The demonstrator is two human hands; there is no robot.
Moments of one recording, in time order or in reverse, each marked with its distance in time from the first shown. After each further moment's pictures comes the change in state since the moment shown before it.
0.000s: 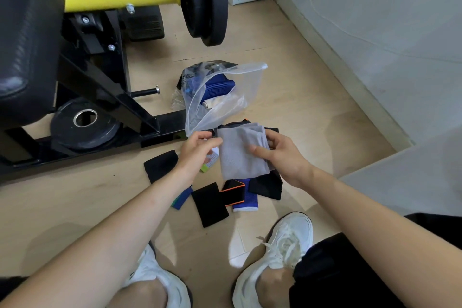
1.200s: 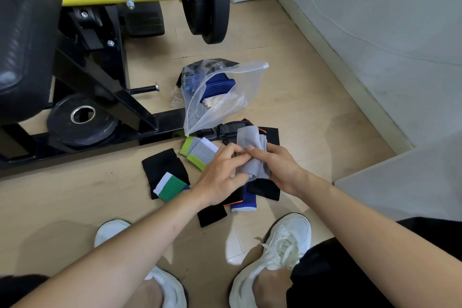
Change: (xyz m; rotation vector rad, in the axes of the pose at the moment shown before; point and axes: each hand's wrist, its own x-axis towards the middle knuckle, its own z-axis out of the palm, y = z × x) left_hand -0.024 -0.029 0.036 0.639 -0.320 0.678; right_hand -0.002 0.011 0.010 0.135 0.058 0.232
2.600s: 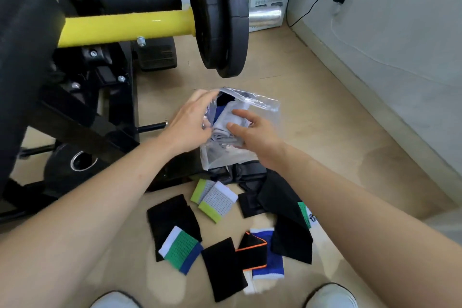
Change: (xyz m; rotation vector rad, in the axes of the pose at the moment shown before) left_hand 0.138 -0.051 -0.173 0.331 0.205 -0.062; right_hand 0.163 -0.092 0.071 -0.197 0.017 -0.276
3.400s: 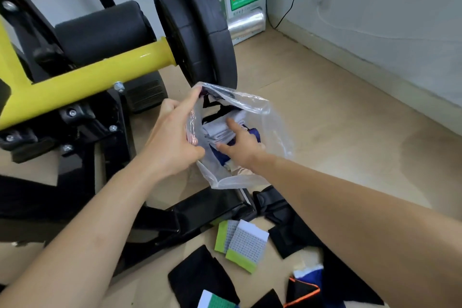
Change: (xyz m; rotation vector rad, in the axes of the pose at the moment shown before) left_hand 0.043 -0.005 -0.039 0.009 -0.044 -0.057; right_hand 0.113 0.032 0.033 -0.481 0.102 -0.070
